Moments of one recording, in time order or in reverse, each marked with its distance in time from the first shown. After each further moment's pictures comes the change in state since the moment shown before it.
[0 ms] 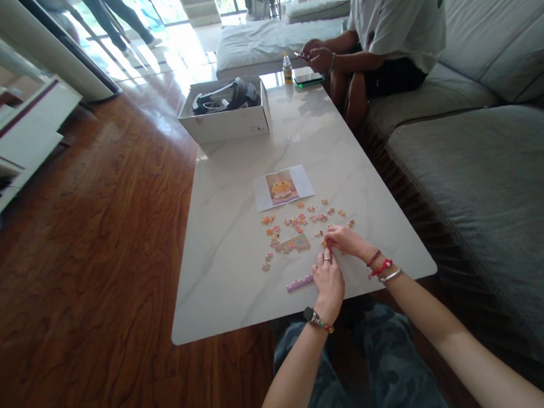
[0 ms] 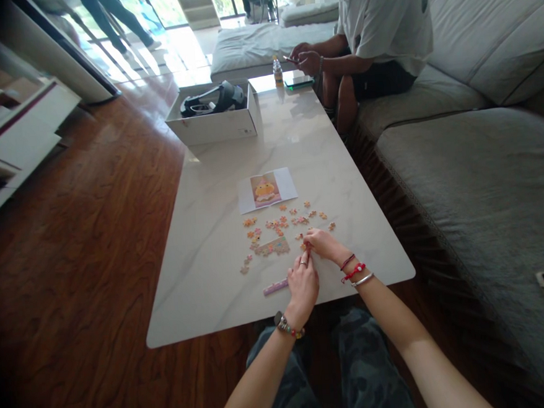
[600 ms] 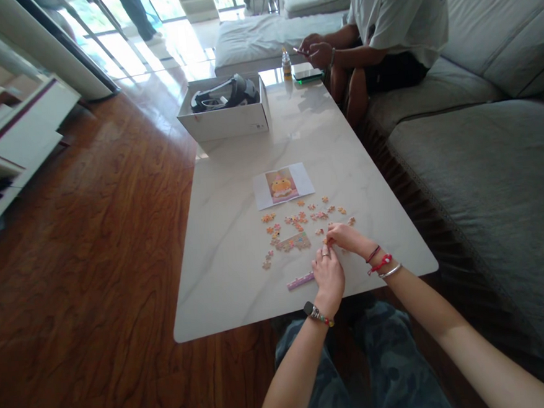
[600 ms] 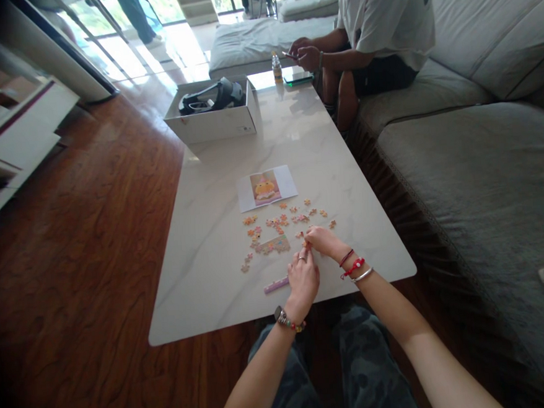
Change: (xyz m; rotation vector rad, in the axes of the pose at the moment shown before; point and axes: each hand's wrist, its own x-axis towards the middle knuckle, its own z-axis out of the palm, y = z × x) left_hand 0.006 -0.001 -0.004 -0.039 0.012 -0.022; right_hand 0.007 -0.003 -0.006 -0.129 -0.109 -0.054
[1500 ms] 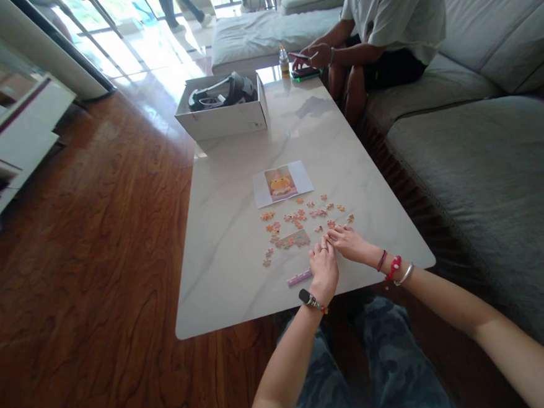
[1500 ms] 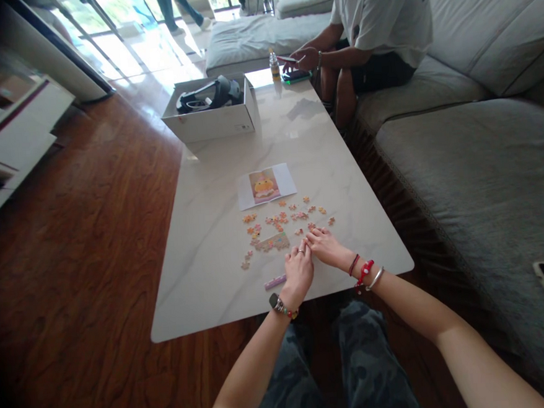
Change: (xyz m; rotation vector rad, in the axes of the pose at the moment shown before) left_hand 0.012 -0.007 -0.012 0.122 -0.138 0.101; right_hand -0.033 -0.019 0.005 -0.179 0.079 -0.023
